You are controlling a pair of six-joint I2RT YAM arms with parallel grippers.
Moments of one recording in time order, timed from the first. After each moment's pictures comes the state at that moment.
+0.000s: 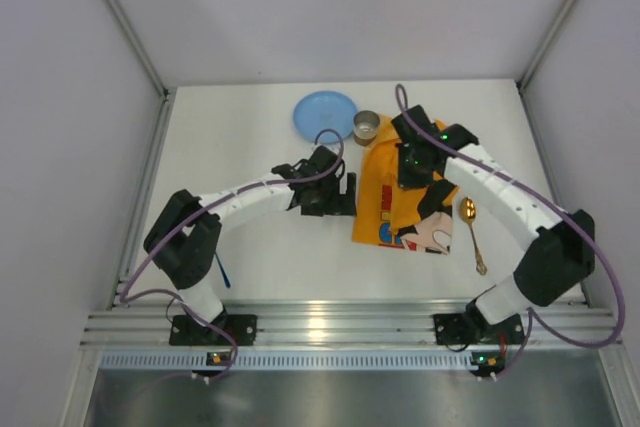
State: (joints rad) left arm -0.75 1.70 1.16 -0.45 0.02 -0.66; right arm 0.60 1.55 1.38 -0.98 0.19 0.52
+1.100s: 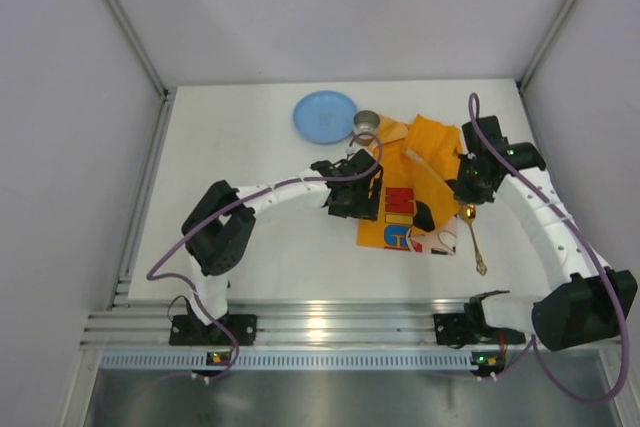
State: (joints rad) left arm -0.90 1.94 1.43 -0.57 -0.05 -0.67; right arm 0.20 1.24 1.19 -1.11 0.18 0.42
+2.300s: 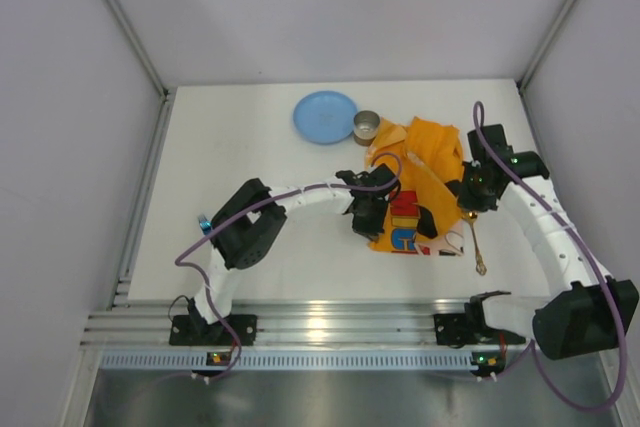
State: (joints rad) left arm -0.96 2.09 1.52 -0.60 0.10 -0.69; right arm 0.17 1.20 1.12 -1.09 0.16 0.40
